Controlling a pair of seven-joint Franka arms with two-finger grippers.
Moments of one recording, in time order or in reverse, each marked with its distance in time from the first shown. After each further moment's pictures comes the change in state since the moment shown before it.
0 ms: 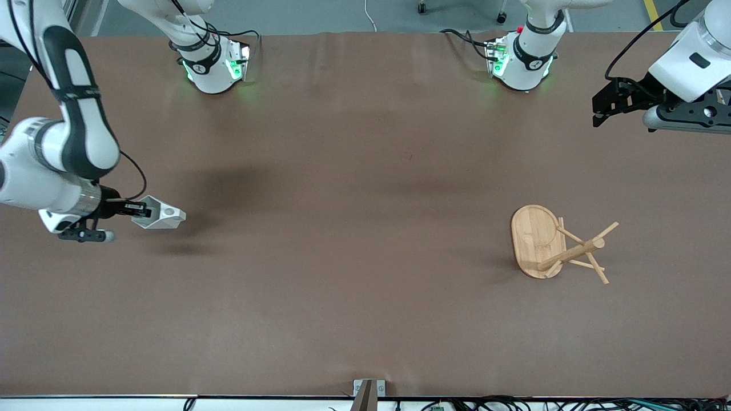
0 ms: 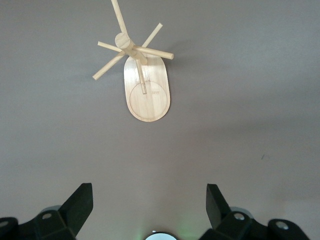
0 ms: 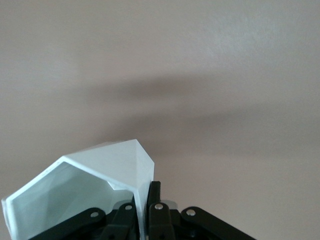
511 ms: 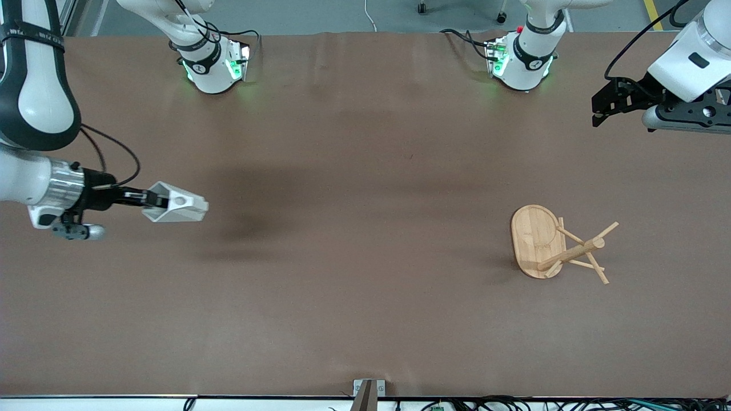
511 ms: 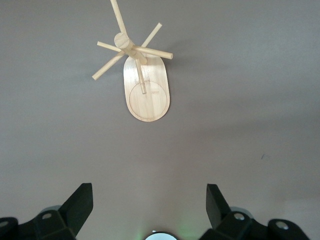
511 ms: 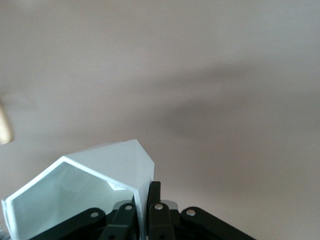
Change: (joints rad) left arm -0.001 0.000 -0.001 0.000 0.000 0.000 0.000; right arm 0.038 -0.037 0.119 0.164 0.361 -0.221 0.129
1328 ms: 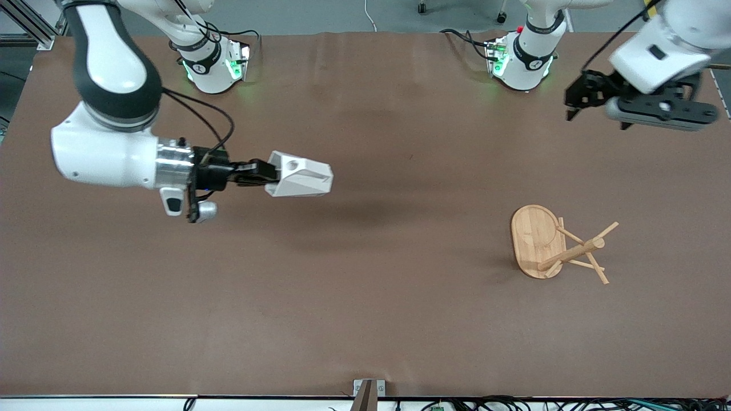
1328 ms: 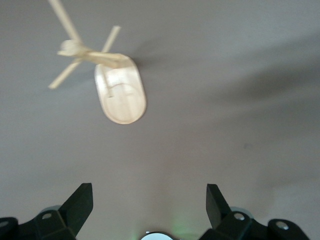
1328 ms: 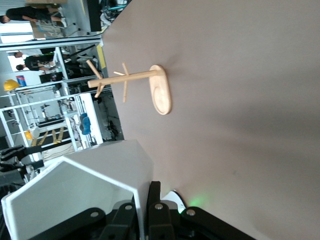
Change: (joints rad) left arm -0.008 0.004 -0.154 0.003 -0.041 0.002 0.002; right arm -0.008 0.006 0.403 -0.036 0.524 0.270 0.005
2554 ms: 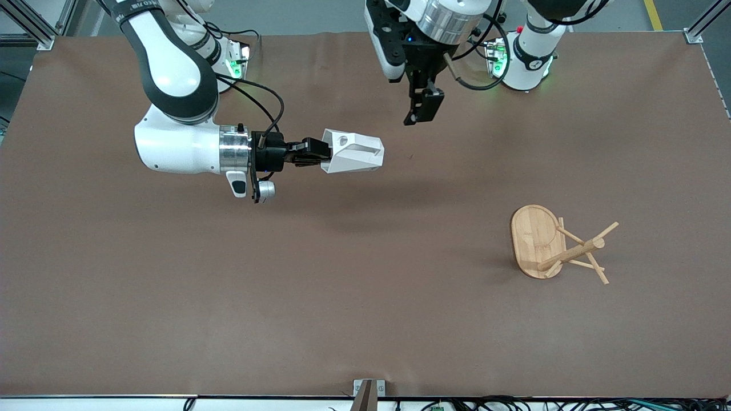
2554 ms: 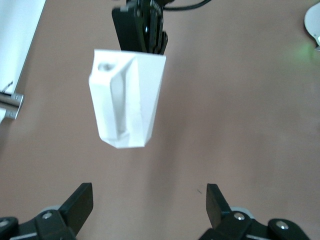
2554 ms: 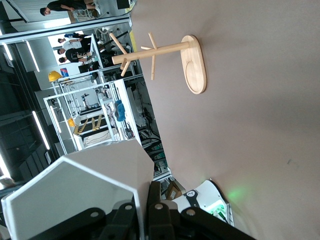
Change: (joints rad) left arm -0.058 0.266 -0.430 0.191 -0.014 0.298 0.628; right arm 0.023 0.009 0.085 -0.116 0.243 0.068 -0.143
